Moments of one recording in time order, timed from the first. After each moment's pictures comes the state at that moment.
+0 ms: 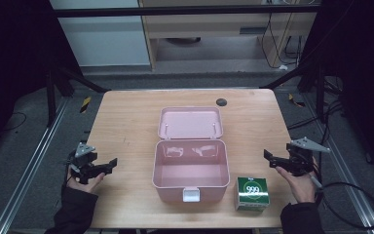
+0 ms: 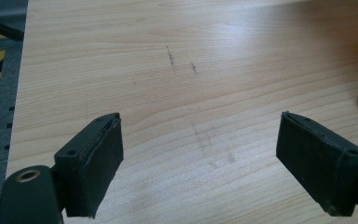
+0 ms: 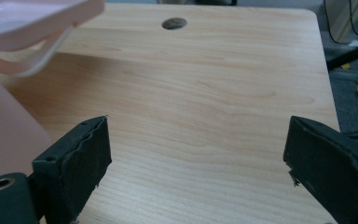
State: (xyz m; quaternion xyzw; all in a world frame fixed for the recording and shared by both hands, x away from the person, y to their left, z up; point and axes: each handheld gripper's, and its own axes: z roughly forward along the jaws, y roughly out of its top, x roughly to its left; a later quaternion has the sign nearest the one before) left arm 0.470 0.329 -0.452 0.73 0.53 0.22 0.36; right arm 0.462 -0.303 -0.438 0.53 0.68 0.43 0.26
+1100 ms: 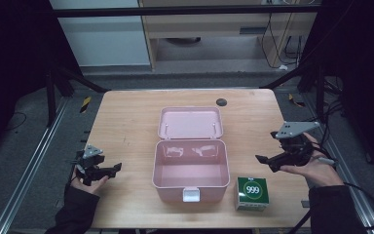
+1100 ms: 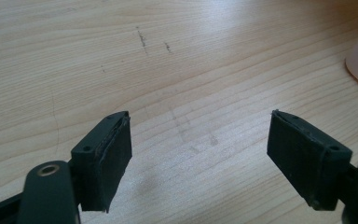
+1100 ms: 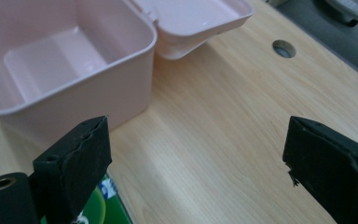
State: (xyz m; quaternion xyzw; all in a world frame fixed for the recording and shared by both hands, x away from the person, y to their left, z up) left arm 0.472 0.317 -0.460 0.78 0.49 0.20 0.34; right arm 0.459 -0.265 -0.344 0.28 0.87 0.35 0.20
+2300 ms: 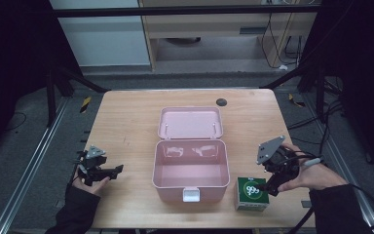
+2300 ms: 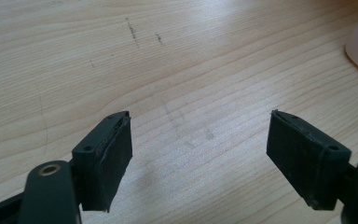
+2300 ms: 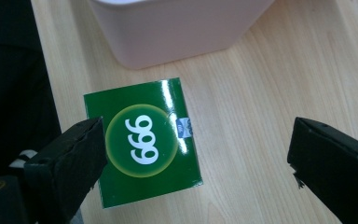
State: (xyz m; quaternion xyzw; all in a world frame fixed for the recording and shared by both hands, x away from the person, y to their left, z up) left arm 0.474 0.313 -0.465 0.79 0.48 0.19 0.33; right arm 0.440 -0.228 -0.358 0.14 0.96 0.21 0.10
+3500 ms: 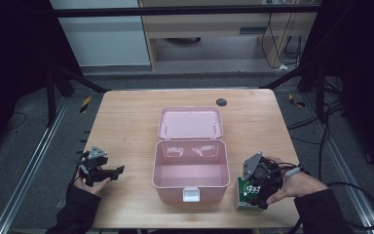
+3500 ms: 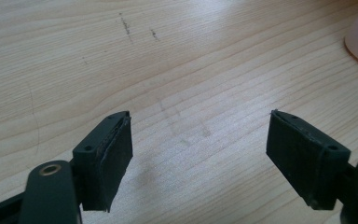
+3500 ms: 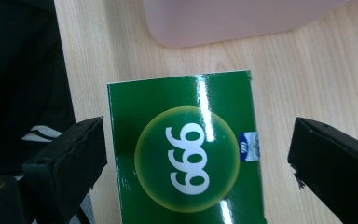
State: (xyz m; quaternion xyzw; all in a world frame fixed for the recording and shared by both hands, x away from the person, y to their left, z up) left arm 0.474 0.311 -0.468 0.80 0.47 0.19 0.32; right arm 0.432 -0.200 -0.403 0.10 0.98 0.16 0.06
